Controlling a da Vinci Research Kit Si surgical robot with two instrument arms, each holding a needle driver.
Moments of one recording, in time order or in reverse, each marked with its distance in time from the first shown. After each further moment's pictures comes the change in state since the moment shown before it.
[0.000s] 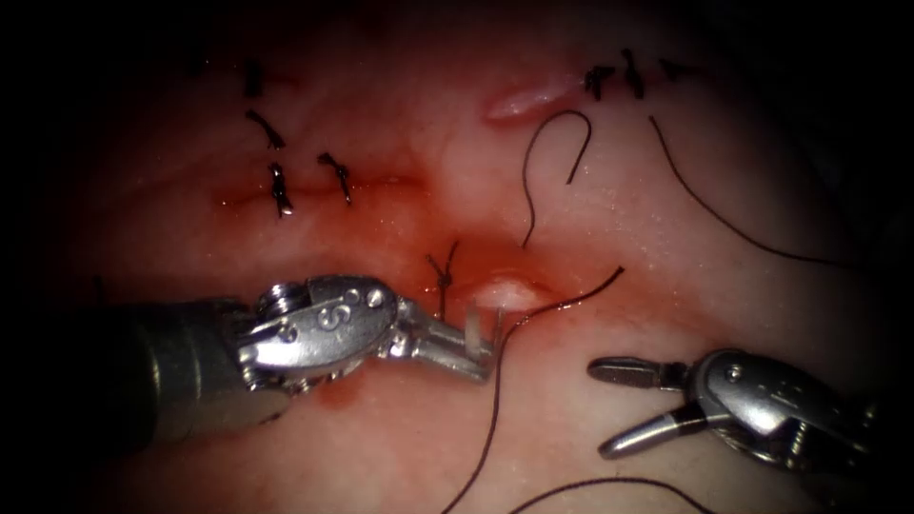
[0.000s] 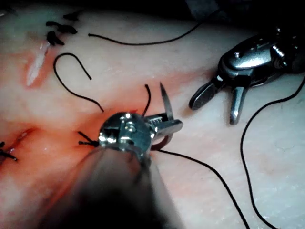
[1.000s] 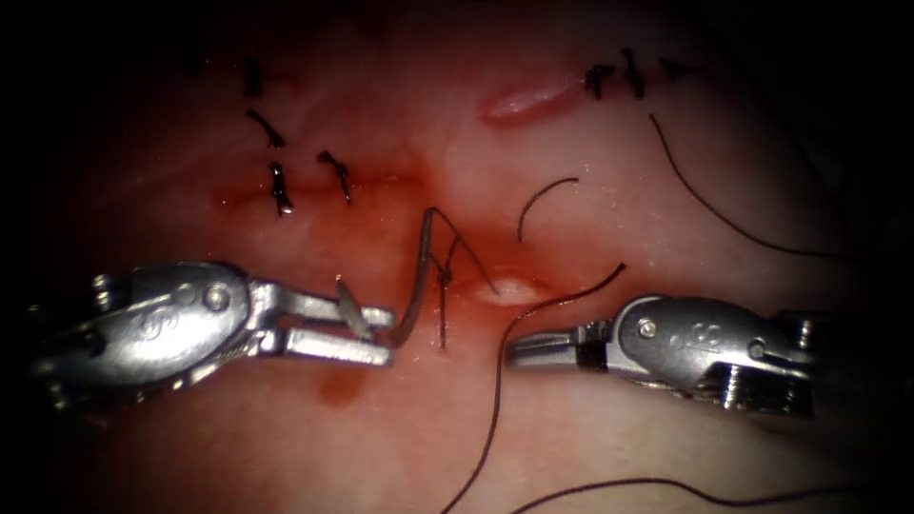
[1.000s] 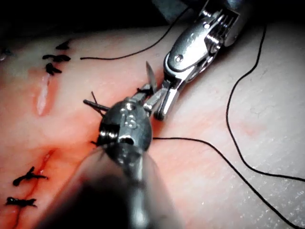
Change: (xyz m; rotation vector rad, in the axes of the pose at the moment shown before) right arm 0.005 0.002 0.007 0.003 -0.218 -0.195; left arm 0.005 0.010 -0.007 0.305 -0.016 0.473
